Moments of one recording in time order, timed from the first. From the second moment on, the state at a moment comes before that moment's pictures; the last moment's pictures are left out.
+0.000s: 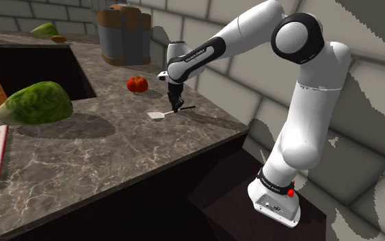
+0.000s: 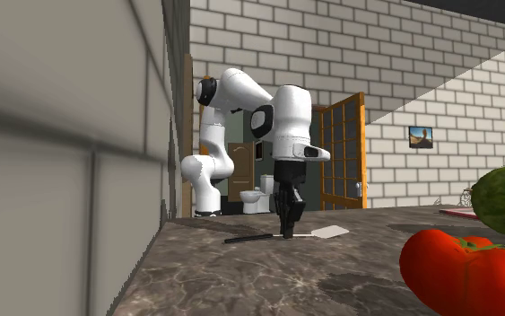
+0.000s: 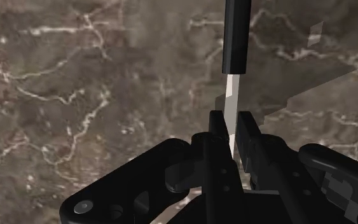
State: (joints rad) arm 0.16 0.19 -0.16 -2.07 -0.04 2.24 -1.25
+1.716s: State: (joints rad) arm 0.20 0.10 -0.13 -1.96 -0.05 2.04 -1.18
